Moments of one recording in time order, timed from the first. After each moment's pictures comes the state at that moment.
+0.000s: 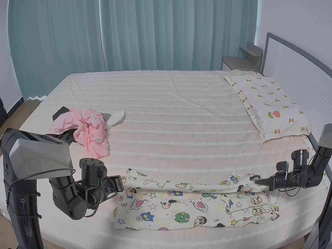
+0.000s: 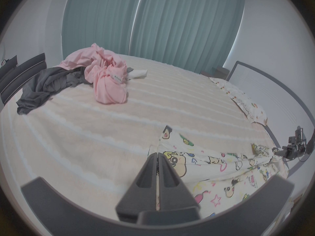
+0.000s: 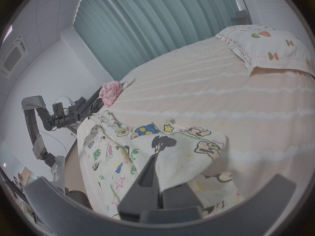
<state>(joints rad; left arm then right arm) -0.35 2.29 -0.45 -1.25 0.17 -0.41 -0.22 2.26 -0.52 -0.84 0.77 -0.21</state>
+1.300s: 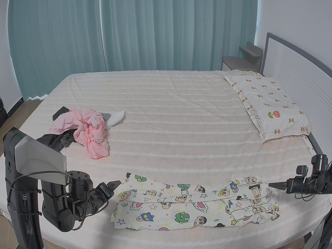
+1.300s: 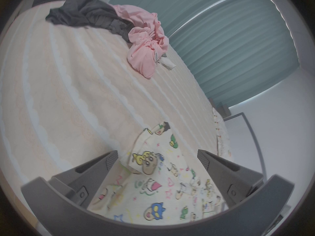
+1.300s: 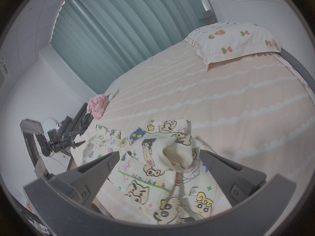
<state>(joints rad) -0.29 2.29 -0.22 -1.49 -0.01 -1.01 -0.39 2.04 -0.30 -0.86 0.76 -0.06</state>
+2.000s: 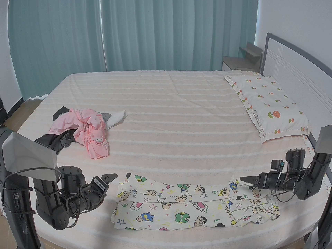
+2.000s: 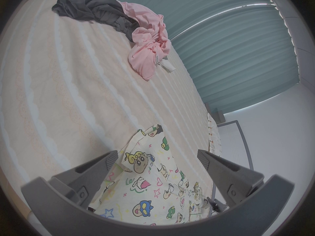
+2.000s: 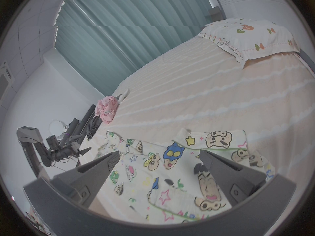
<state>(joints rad) -0.26 2.23 -0.20 -1.49 -0.08 -1.11 0.02 2.18 -0.35 -1.16 0.48 0.26</state>
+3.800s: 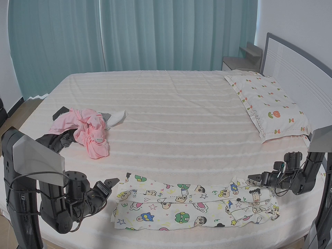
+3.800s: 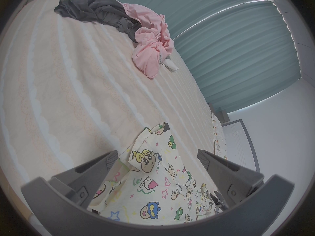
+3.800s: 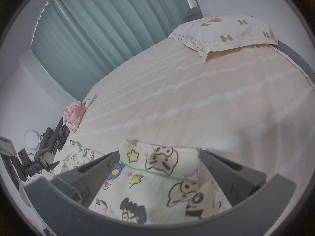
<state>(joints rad) -0.30 2.29 -0.18 -1.55 -0.02 -1.10 -0.12 2.35 -0.52 -1.09 0.39 0.21</state>
